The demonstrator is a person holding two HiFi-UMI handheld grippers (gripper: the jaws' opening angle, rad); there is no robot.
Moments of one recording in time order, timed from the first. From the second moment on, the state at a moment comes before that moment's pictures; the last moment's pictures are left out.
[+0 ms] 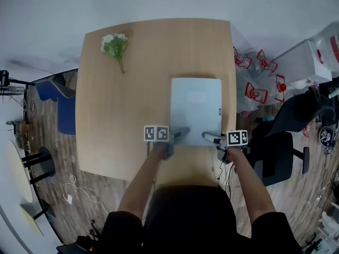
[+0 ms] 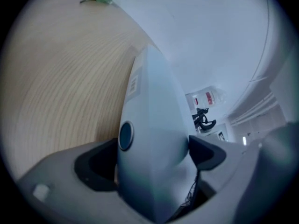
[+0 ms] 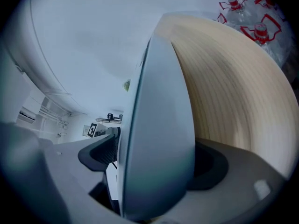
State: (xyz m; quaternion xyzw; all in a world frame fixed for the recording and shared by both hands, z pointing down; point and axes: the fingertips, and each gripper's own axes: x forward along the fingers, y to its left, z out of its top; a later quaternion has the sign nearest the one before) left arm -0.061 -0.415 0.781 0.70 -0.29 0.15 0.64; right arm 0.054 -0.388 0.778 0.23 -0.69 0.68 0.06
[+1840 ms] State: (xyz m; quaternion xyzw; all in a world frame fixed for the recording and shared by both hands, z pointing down) left arm -0.073 -0.322 0.616 0.79 -0.48 0.09 0.38; right arm 0.126 -0.316 0.659 0.34 -0.80 0.49 0.05
